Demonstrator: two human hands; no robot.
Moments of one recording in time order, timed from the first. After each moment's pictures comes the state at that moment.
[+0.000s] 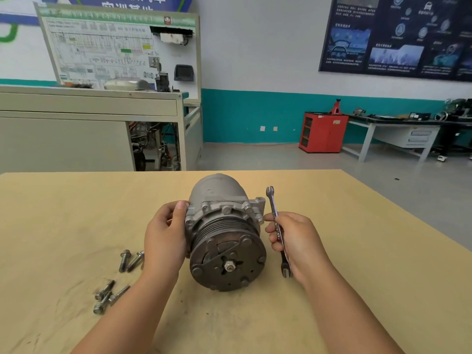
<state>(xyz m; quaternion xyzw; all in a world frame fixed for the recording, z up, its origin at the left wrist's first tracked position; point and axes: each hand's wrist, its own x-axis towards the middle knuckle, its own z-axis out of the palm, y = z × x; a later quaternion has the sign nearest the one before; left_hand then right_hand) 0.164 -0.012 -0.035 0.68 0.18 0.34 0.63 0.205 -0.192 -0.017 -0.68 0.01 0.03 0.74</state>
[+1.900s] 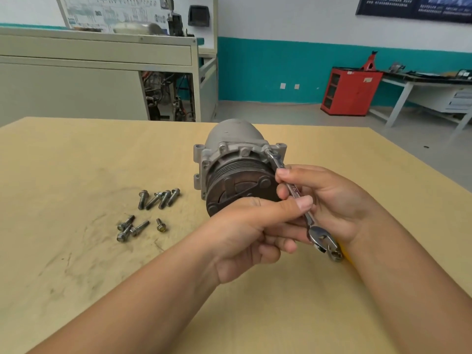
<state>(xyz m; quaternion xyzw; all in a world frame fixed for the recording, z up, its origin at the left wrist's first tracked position) 0.089 -0.085 0.000 0.58 -0.02 -0.20 0.79 0.164 -0.211 0.012 -0.59 -0.16 0.29 0.73</state>
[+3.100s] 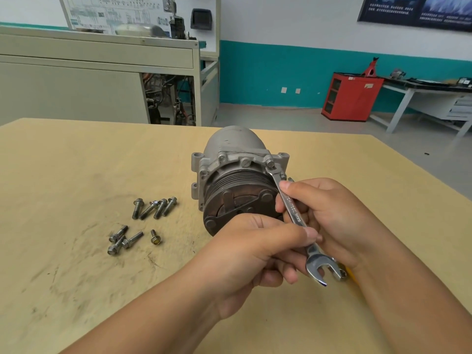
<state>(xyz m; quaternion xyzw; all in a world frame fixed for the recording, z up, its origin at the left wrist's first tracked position) 0.088 -0.092 -0.006 0.60 0.02 -0.14 0.79 0.161 -0.207 0.009 -0.70 -0.17 0.20 0.67</state>
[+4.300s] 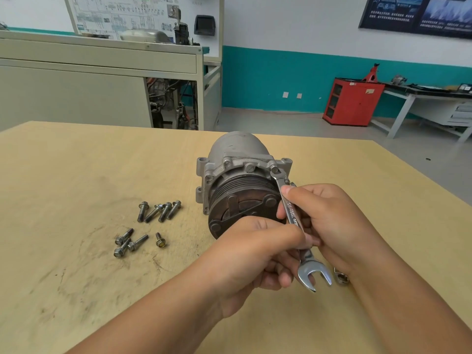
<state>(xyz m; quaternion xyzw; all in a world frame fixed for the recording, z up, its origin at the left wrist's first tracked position) 0.086 -0.088 0.002 0.64 -0.04 -0.13 0.75 0.157 -0.200 0.006 -0.74 -0.17 0.12 0.64</state>
